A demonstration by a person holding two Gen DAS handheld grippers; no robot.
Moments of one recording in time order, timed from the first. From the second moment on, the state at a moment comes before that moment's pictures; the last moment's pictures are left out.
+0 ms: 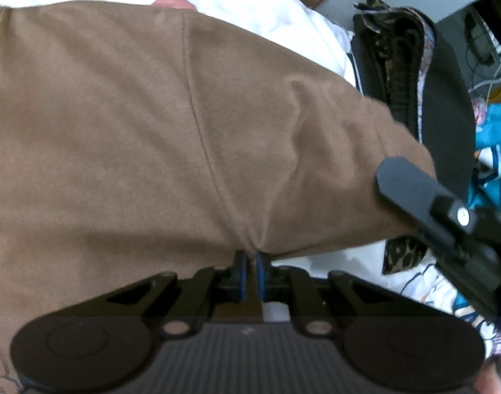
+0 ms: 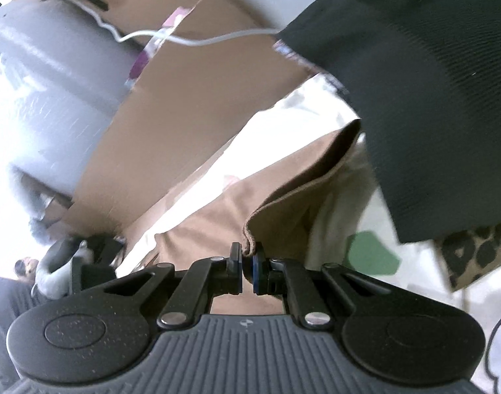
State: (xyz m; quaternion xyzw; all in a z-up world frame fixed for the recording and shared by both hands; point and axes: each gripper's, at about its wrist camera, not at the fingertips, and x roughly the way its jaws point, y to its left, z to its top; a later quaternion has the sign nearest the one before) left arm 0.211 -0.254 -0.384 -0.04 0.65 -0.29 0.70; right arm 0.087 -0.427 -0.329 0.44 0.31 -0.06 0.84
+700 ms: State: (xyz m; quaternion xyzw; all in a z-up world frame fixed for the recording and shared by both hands) left arm 0.246 -0.157 -0.353 -0.12 0.65 -0.21 0.72; right arm 0.093 -0.361 -0.318 0.35 0.36 0.00 0.87
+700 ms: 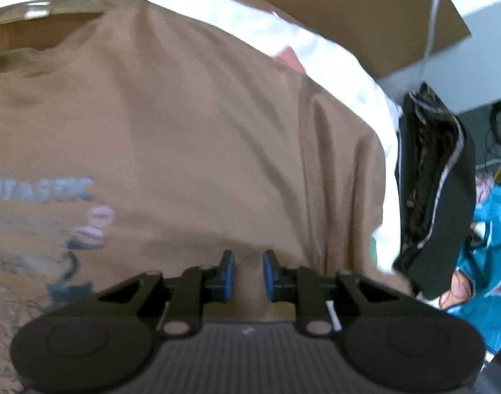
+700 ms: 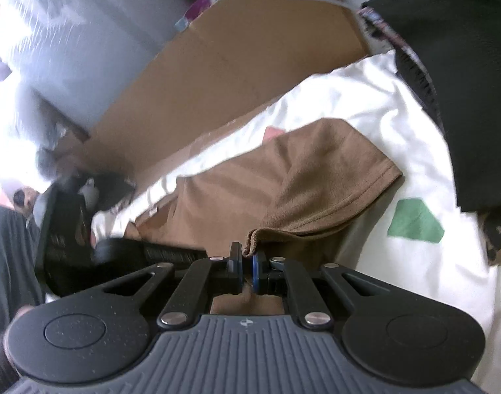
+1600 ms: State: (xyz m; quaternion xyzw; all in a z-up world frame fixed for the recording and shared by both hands) left arm 0.256 -0.128 -0.332 -0.13 0.64 -0.19 0.74; right arm 0.061 -0.356 -0.335 0.26 0.40 -0.06 0.88
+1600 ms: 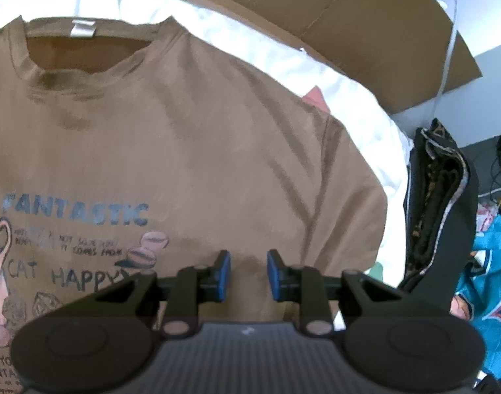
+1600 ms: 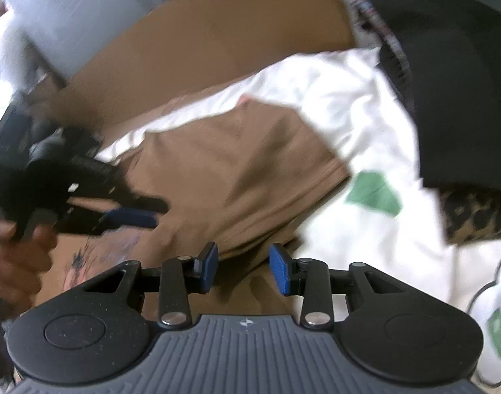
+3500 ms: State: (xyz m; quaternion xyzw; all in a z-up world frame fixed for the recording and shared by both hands) left arm 0.283 -0.141 -0.347 -0.12 0.63 -0.20 0.74; right arm 0.127 -0.391 -0.359 0.22 0.39 -0.13 0.89
